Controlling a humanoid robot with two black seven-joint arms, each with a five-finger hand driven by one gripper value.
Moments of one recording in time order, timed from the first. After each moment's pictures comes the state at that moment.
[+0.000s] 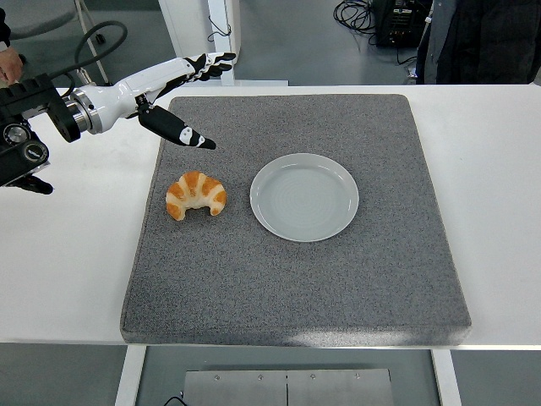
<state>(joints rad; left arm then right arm) -1.12 0.71 -0.26 -1.30 0.99 -0.06 -0.21 -0.11 0.00 0.01 0.15 -0.10 -0.09 0.25</state>
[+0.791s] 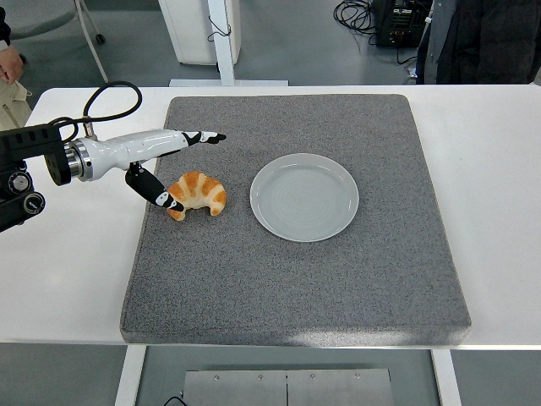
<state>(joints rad) -1.10 0.75 -0.08 -1.29 1.29 -0.04 -0.29 -0.11 0.00 0.01 0.15 -0.10 -0.09 0.25</state>
